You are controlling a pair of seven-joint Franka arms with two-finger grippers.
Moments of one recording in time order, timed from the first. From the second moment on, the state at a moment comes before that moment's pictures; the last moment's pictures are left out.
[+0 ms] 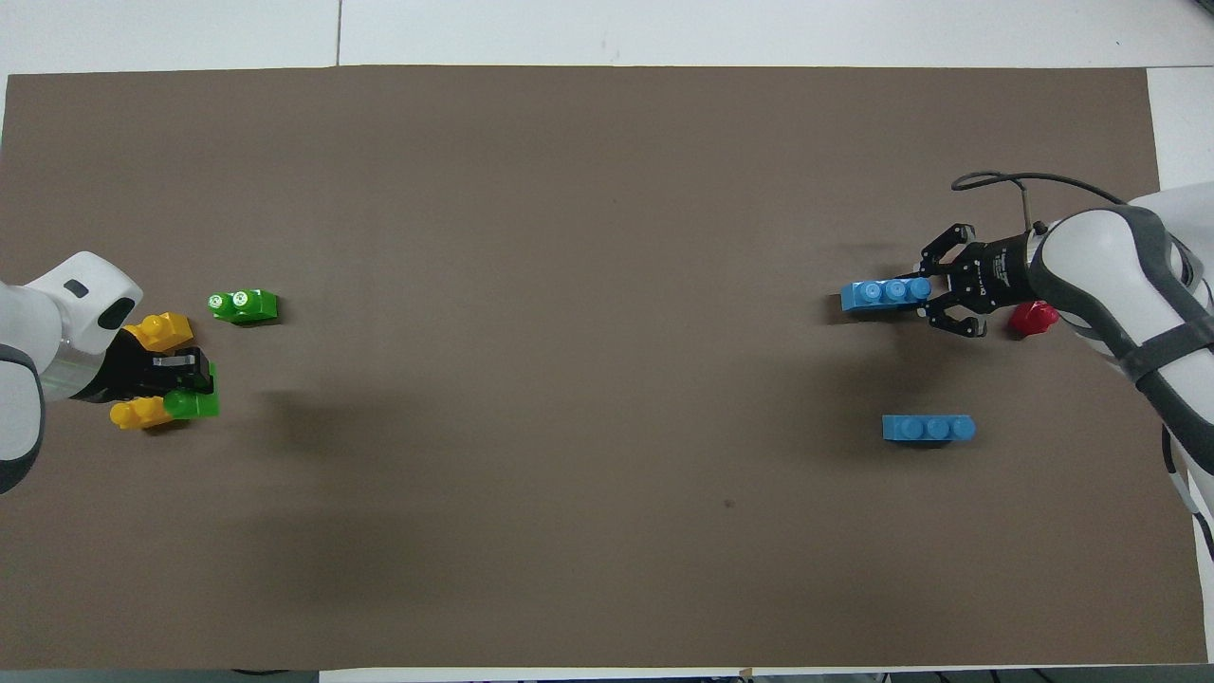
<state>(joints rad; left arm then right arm) 0.07 -0.04 0.00 -2.17 -0.03 2.02 0.00 -0.18 0.38 0.04 -1.94 0.59 2.15 1.01</state>
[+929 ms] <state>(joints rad) 0.04 0.06 -0.01 -2.27 -0.02 2.25 -0.04 -0.18 0.36 0.05 -1.98 0.59 2.19 1.01</state>
